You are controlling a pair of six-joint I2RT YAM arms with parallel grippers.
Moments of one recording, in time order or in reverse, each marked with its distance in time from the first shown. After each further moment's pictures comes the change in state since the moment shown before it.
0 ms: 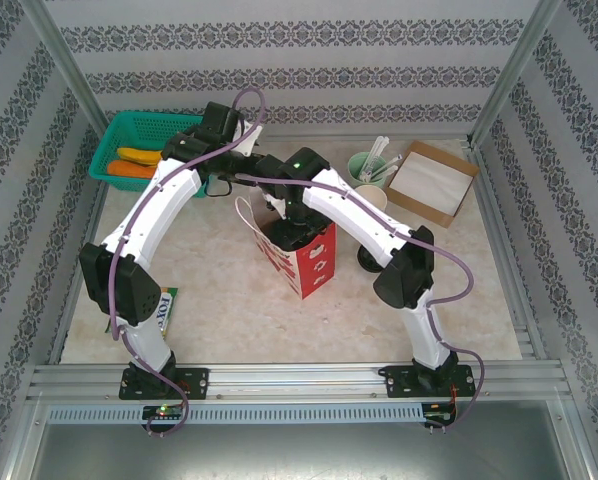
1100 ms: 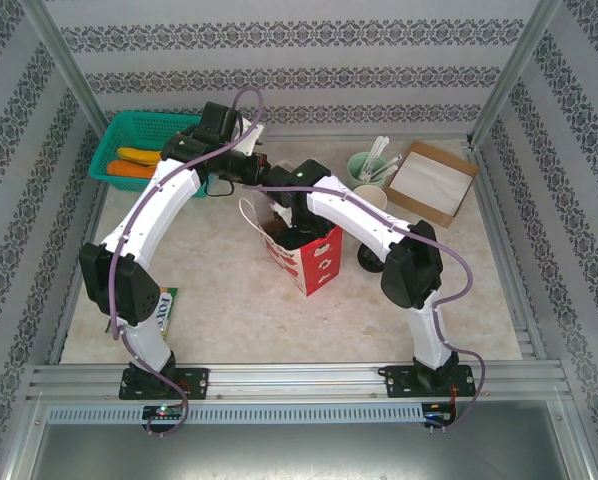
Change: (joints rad) left arm 0.009 -0.002 -0.014 0.033 0.109 -0.010; right arm -0.037 -0.047 -0.261 0.179 -0.030 -0.038
